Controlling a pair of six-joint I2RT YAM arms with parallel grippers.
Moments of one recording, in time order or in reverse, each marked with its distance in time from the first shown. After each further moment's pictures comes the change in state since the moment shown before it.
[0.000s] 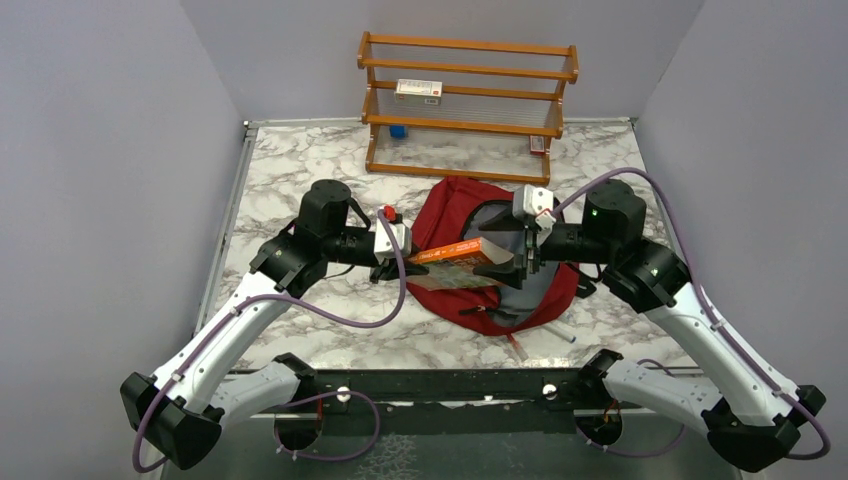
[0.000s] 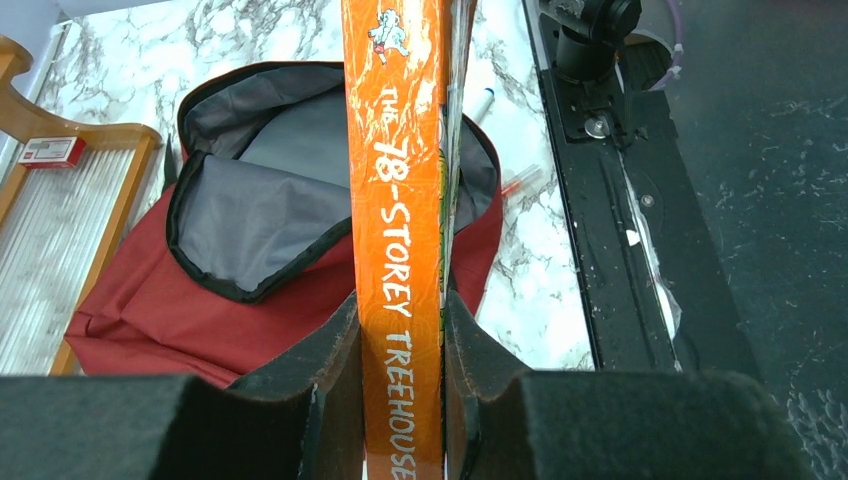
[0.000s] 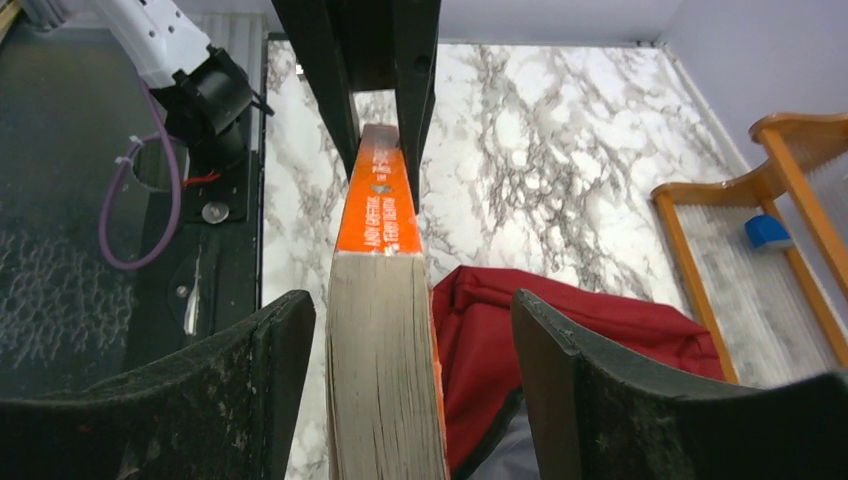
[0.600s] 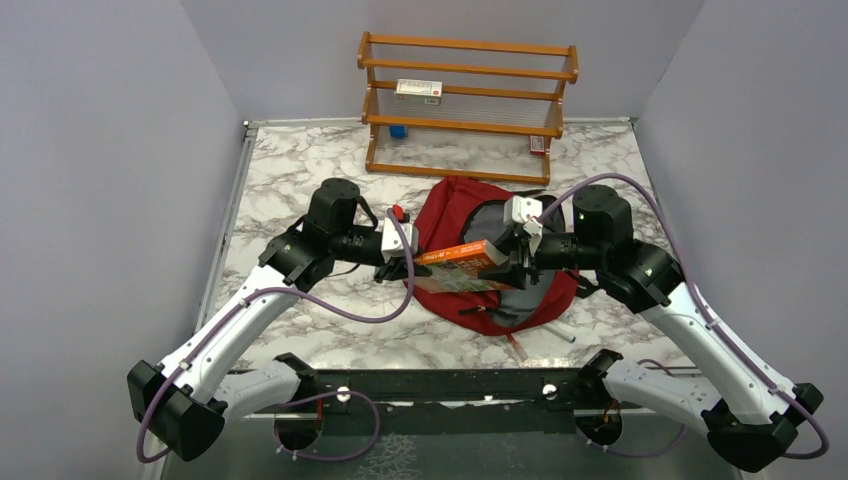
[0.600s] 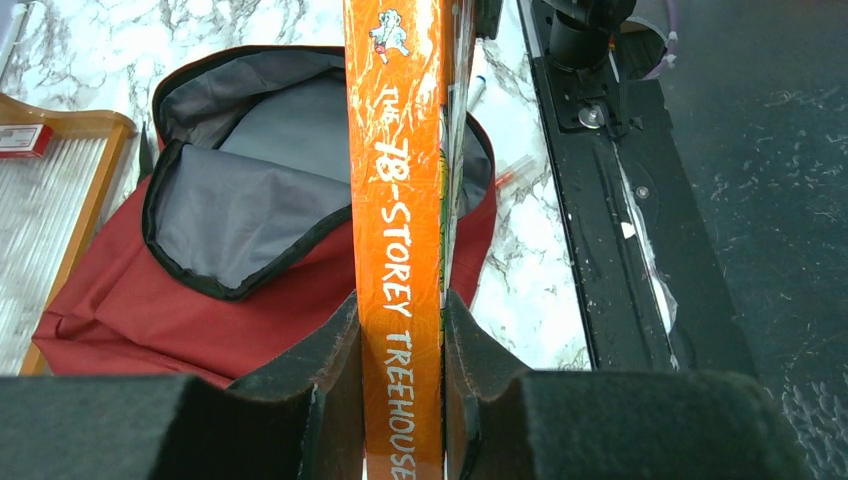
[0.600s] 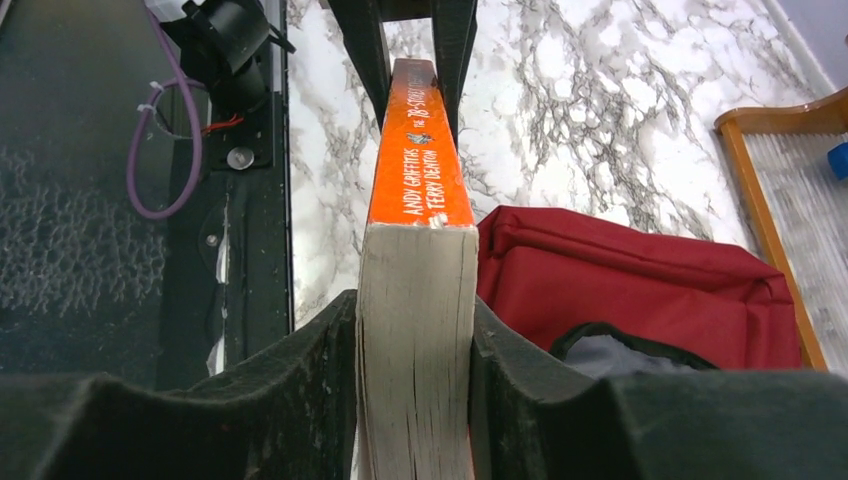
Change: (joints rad) left arm -0.010 0.044 0.001 -0.001 0.000 0.014; right arm 0.000 0.004 -0.031 -0.139 0.001 -0.018
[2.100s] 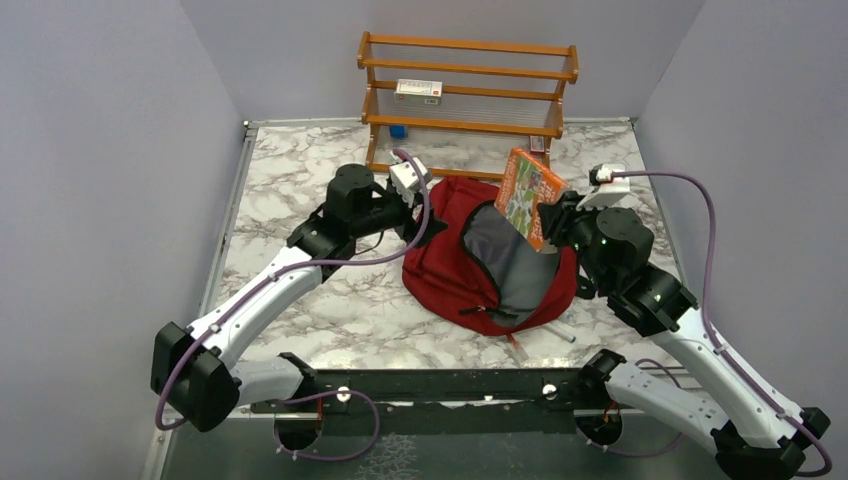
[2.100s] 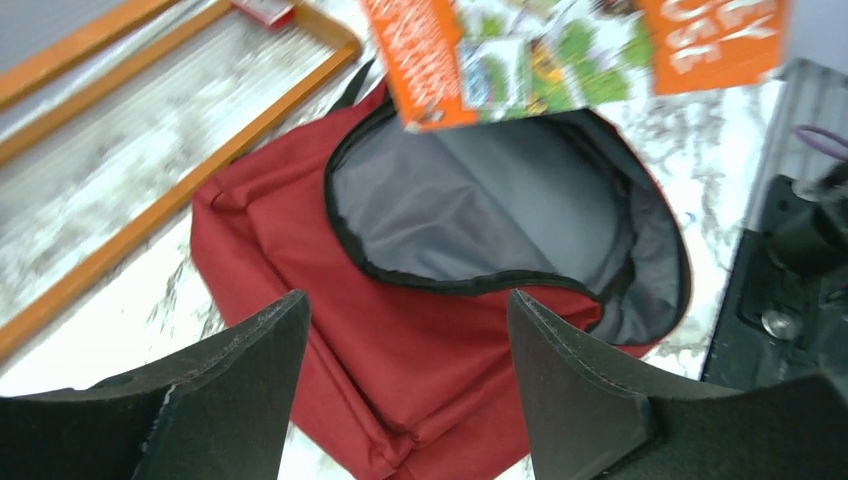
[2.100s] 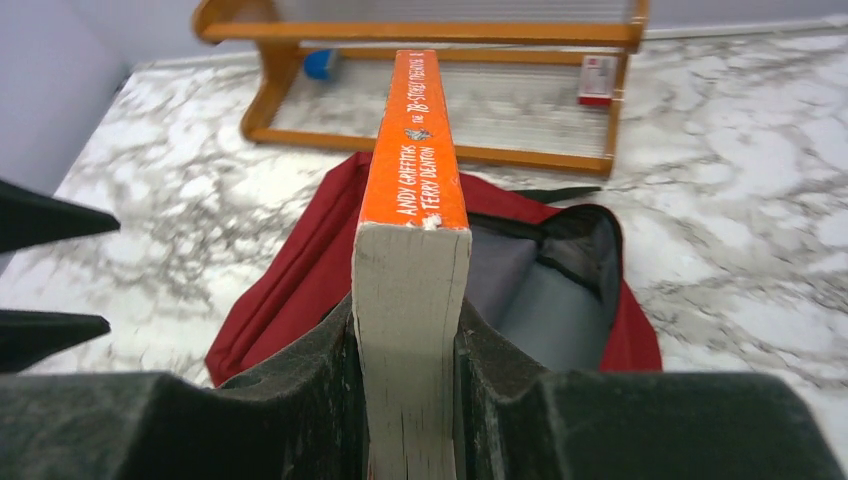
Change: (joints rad) left arm -0.006 0.131 -0.006 0.389 -0.470 -0.506; right arm 0.000 -0.151 -0.165 0.214 1.113 0.618
